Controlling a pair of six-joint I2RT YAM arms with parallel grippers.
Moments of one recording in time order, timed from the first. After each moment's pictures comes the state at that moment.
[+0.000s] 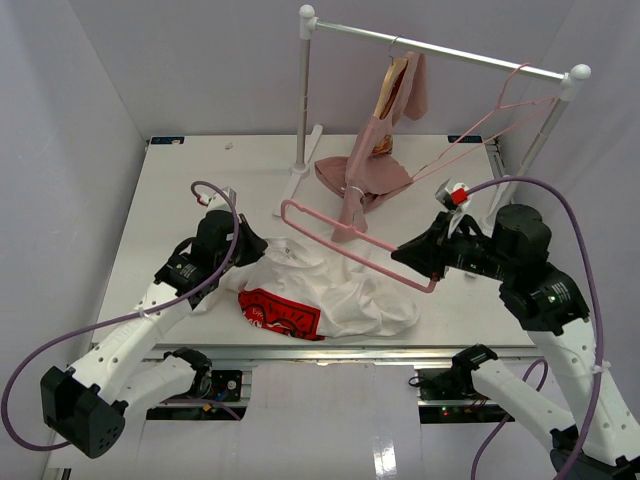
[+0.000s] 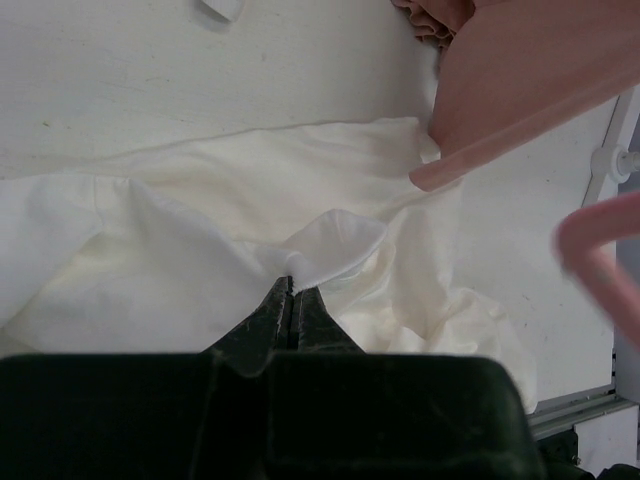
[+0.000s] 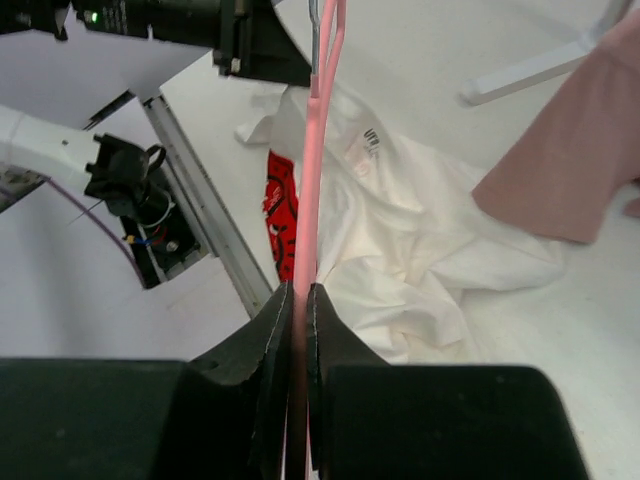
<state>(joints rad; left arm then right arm) -0.52 0.97 0.84 -0.43 -0.15 -0.71 0.46 0.73 1.12 -0.65 -0.66 0.11</state>
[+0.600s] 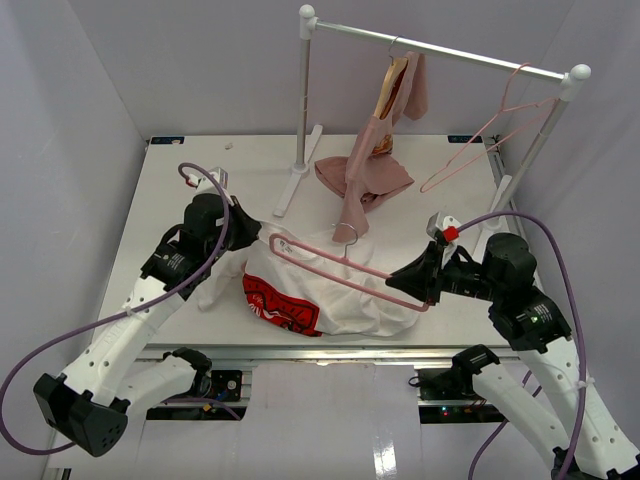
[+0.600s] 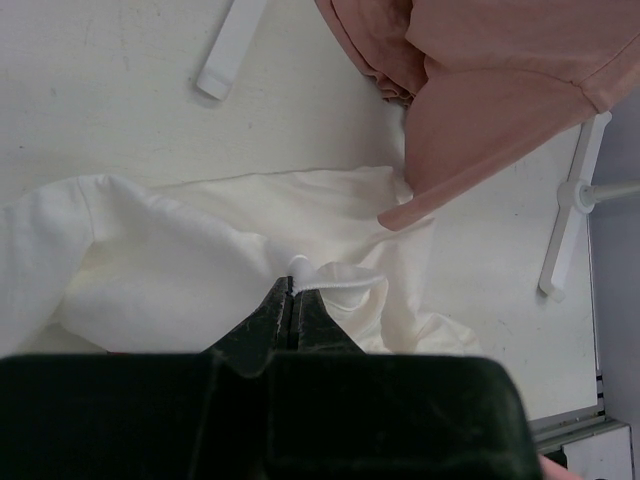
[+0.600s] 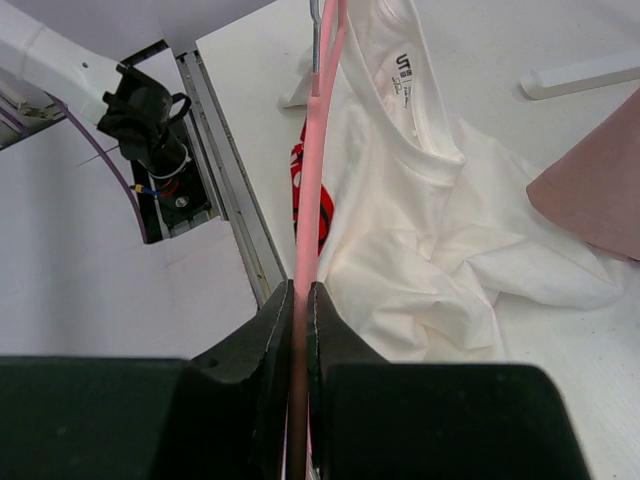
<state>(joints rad) -0.50 0.99 1.01 -0.51 -0.17 -0.66 0.46 0.58 0.83 -0.51 -0.80 0.04</state>
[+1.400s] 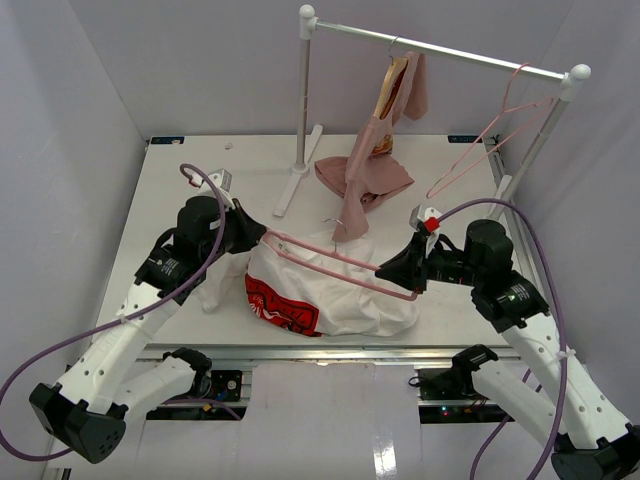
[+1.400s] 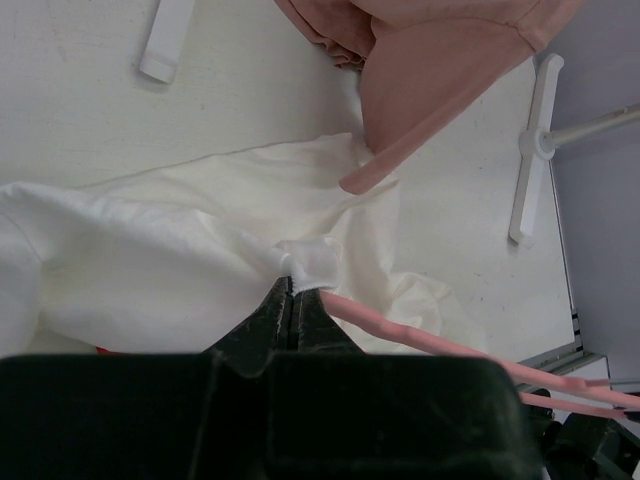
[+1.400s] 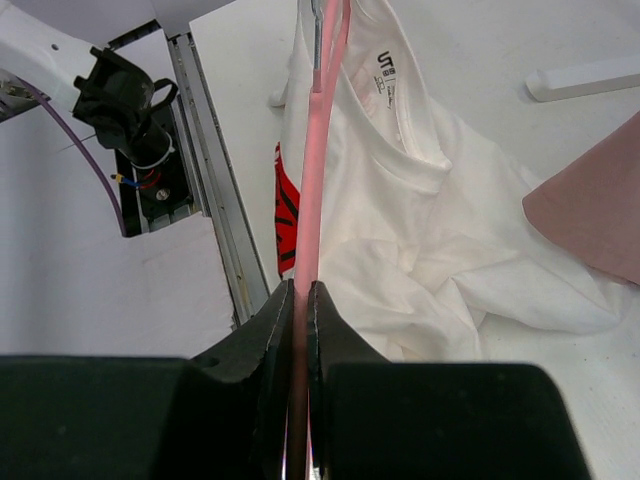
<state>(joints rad) -0.49 0.94 1.01 -0.51 -0.02 -0.61 0.47 0.72 0.79 -0.36 -0.83 -0.01</state>
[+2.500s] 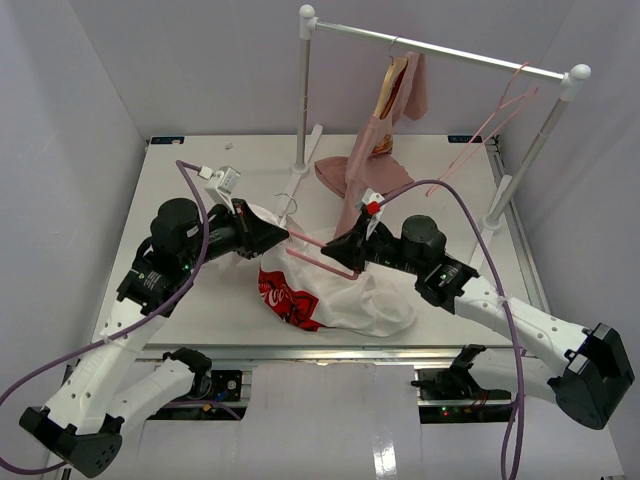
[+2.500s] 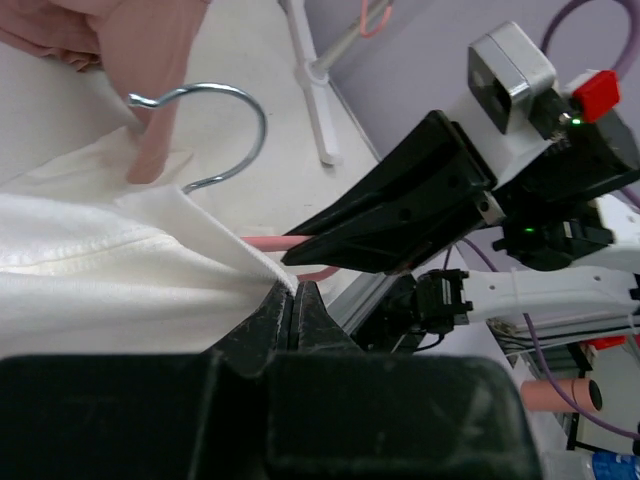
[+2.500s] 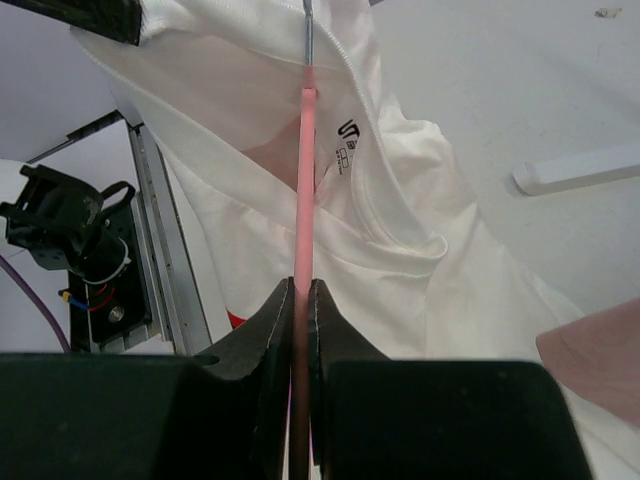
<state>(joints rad) -0.49 0.86 1.04 -0.39 0.44 -0.58 0.80 1.08 0.76 0.22 -0.41 0.17</state>
